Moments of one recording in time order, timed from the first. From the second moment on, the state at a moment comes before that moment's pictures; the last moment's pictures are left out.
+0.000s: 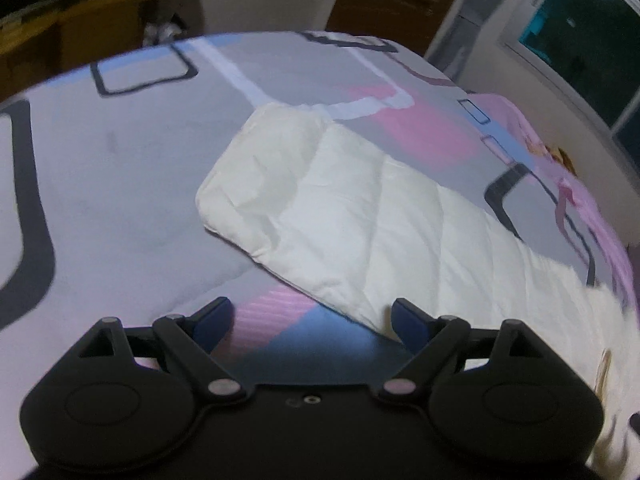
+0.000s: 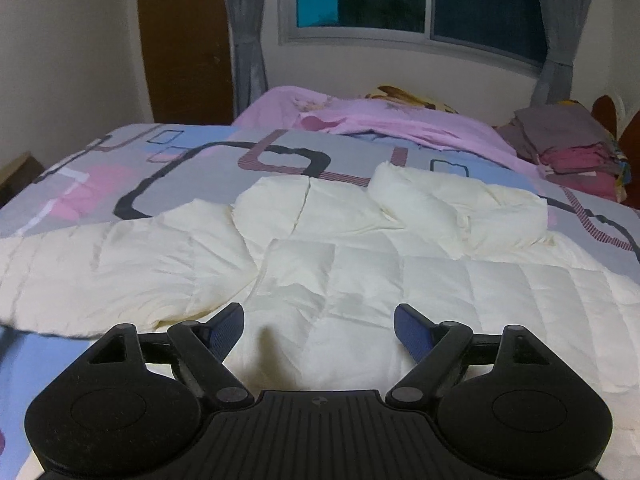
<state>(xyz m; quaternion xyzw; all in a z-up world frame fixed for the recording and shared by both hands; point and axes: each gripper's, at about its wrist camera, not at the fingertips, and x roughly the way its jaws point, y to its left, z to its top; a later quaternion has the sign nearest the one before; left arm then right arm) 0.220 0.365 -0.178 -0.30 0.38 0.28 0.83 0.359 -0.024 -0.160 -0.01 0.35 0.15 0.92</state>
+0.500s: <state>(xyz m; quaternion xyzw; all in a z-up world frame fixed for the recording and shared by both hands) 0.238 0.394 -0.195 -0.36 0.33 0.26 0.83 0.391 -0.013 -0.203 -0.03 0.40 0.10 0.91</state>
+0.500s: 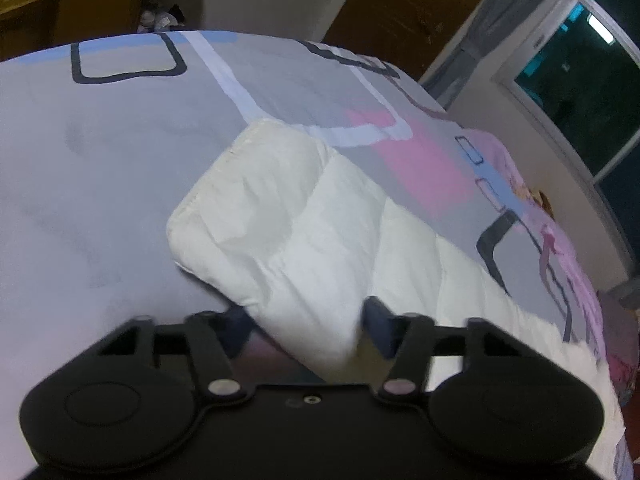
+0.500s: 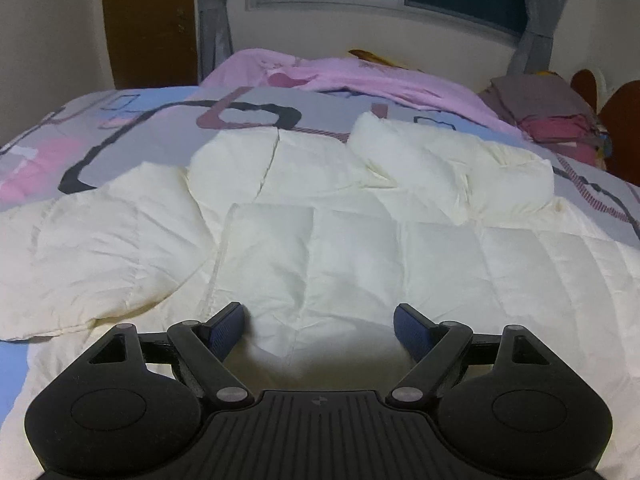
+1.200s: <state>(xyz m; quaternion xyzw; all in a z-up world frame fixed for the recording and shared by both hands) 0.290 0.259 -0.090 -0.20 0.24 0.12 0.94 0.385 -0.052 -0.170 0.00 0.36 0.14 0.92</state>
